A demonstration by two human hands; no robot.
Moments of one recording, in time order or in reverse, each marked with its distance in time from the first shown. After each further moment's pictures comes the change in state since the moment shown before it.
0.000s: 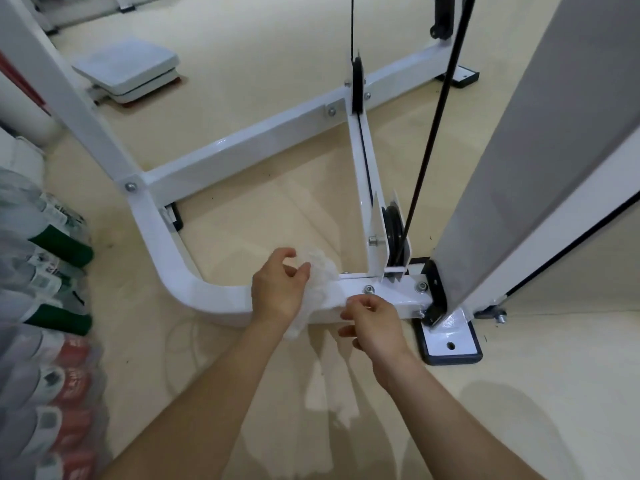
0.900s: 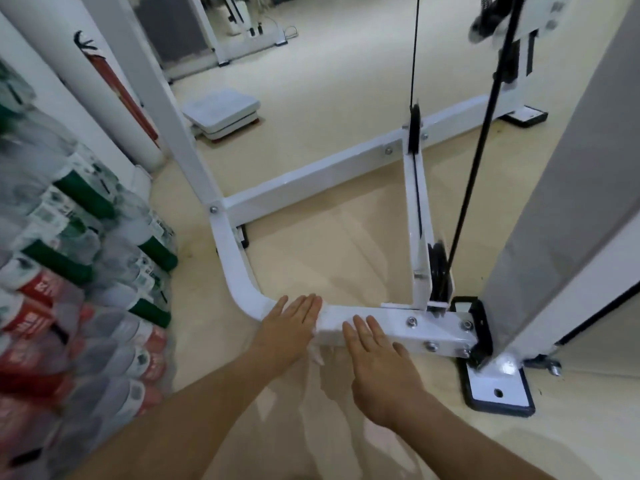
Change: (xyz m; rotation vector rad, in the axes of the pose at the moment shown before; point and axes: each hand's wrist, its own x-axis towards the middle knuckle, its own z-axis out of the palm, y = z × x) left_hand -0.007 -0.078 -0.058 1.113 -0.252 0.708; right_hand -0.026 0.002 0.014 -1.439 -0.411 -0.615
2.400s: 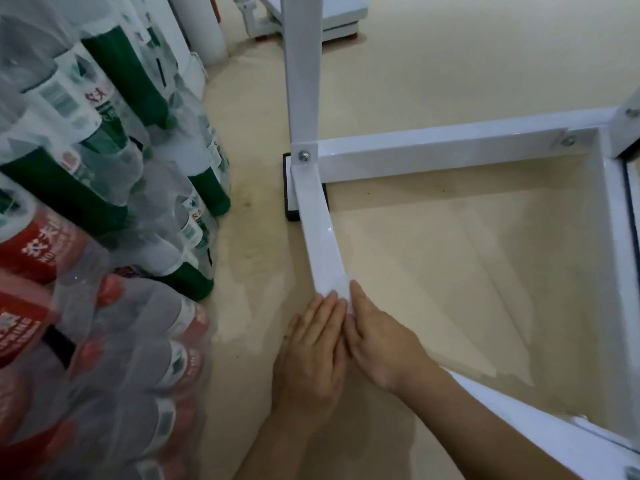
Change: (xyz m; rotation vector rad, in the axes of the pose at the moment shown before) left_hand -0.029 -0.084 0.093 -0.750 0.424 -0.543; right_hand 0.224 -0.117 0.012 0.152 -0.050 -0.137
